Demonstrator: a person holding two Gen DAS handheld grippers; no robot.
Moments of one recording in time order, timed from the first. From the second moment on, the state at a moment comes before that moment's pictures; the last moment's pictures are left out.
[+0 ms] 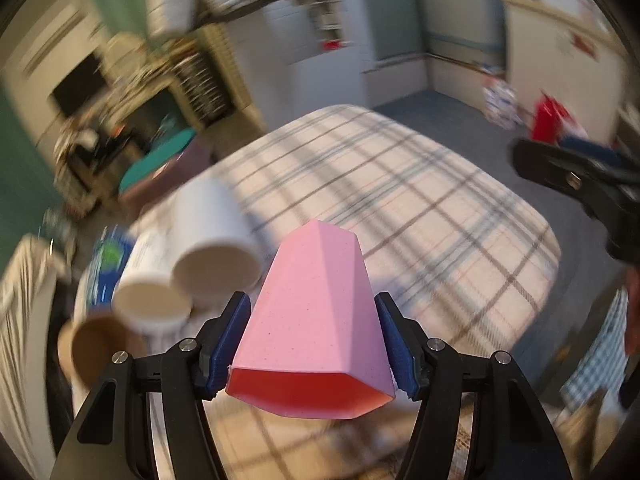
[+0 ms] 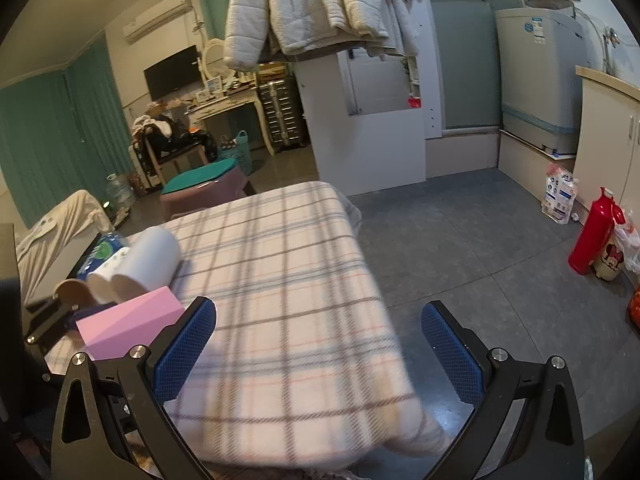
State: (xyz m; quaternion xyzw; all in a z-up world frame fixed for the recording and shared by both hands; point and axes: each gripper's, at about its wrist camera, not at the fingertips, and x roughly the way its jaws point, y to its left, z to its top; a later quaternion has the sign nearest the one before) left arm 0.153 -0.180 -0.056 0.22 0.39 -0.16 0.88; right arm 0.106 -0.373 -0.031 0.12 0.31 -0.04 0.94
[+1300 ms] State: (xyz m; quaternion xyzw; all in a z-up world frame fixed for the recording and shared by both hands) left arm 0.103 0.008 -0.007 -0.01 0.26 -0.10 0.96; right arm 0.102 -0.217 0.024 0.00 0.37 0.03 0.93
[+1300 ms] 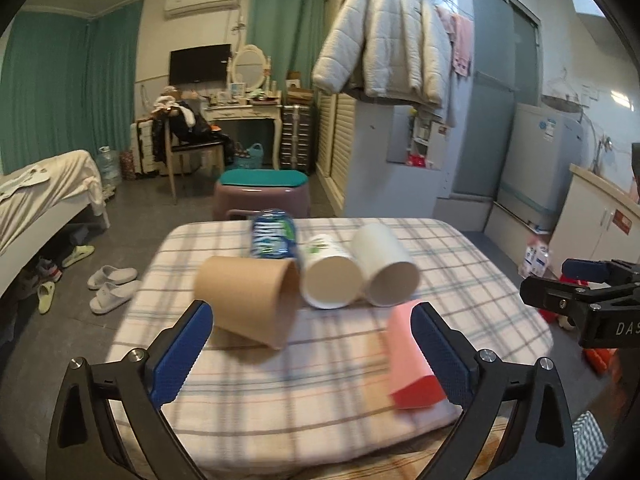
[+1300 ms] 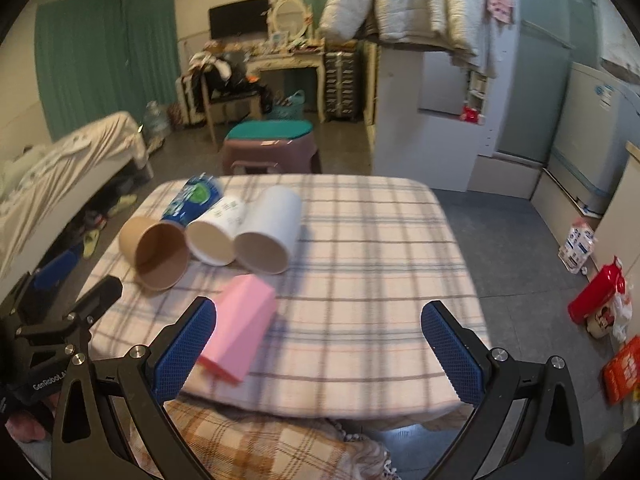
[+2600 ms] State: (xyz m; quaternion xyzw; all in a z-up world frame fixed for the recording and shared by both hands) left arm 0.142 0.086 -0.053 -0.06 0.30 -0.07 0.95; right arm 0.238 -0.154 -0.079 0.07 0.64 0.10 0.76
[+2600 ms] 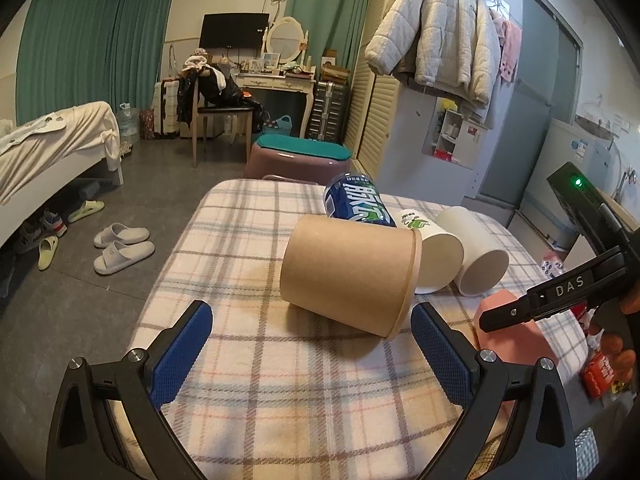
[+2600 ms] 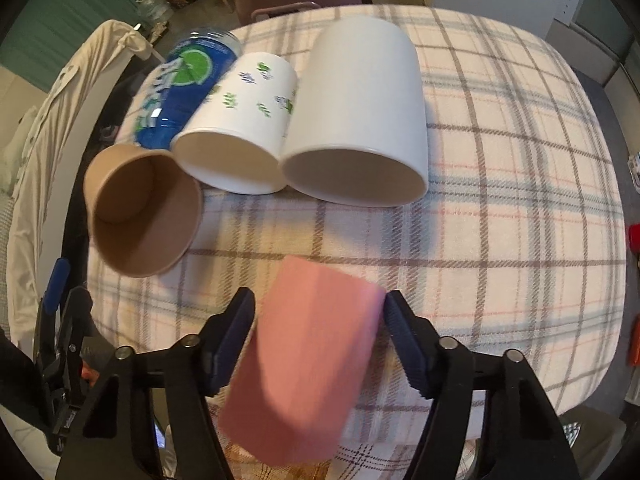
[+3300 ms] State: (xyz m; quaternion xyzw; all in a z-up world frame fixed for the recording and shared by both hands) left arm 0.116 0.058 -0.030 -0.03 0.29 -0.05 0.95; right arm 0.155 -0.146 0.005 -0.09 0.38 0.10 0.91
